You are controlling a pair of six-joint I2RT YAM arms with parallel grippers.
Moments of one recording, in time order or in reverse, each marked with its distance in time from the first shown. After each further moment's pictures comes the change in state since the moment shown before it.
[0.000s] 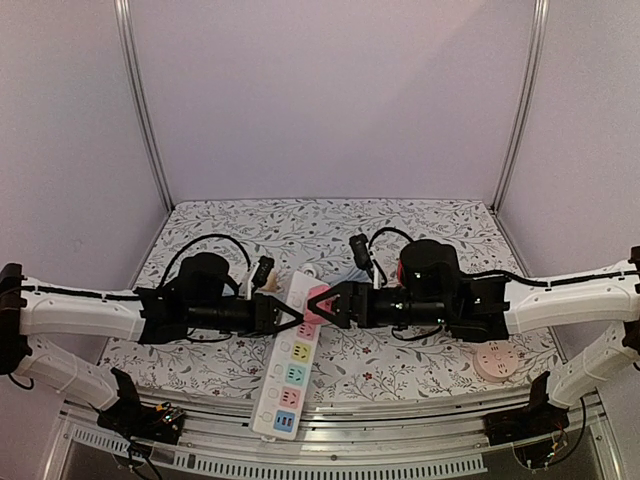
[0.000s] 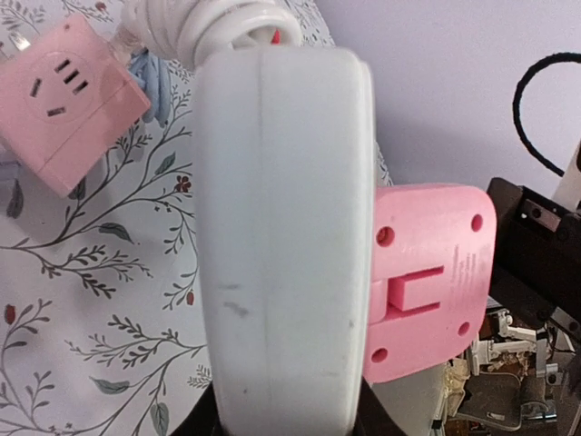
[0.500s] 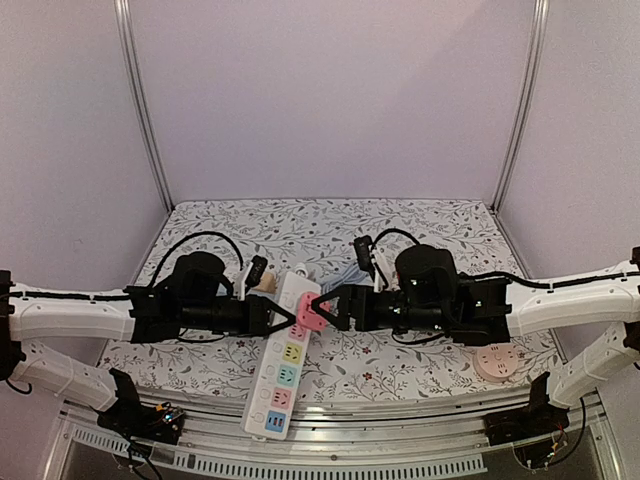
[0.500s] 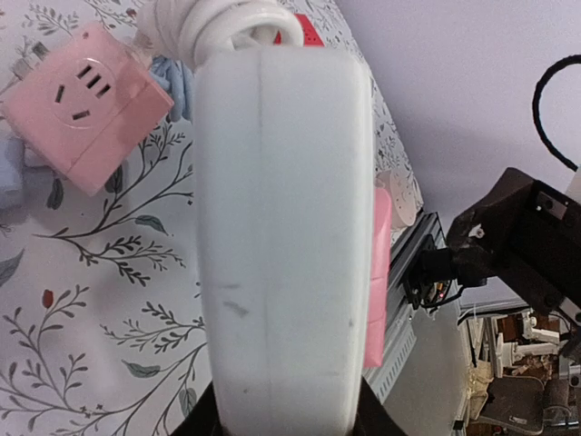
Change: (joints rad) left arm -0.003 -0.065 0.015 -0.146 -0.067 0.060; right arm 0.045 -0.017 0.015 -0.050 0.138 -0.025
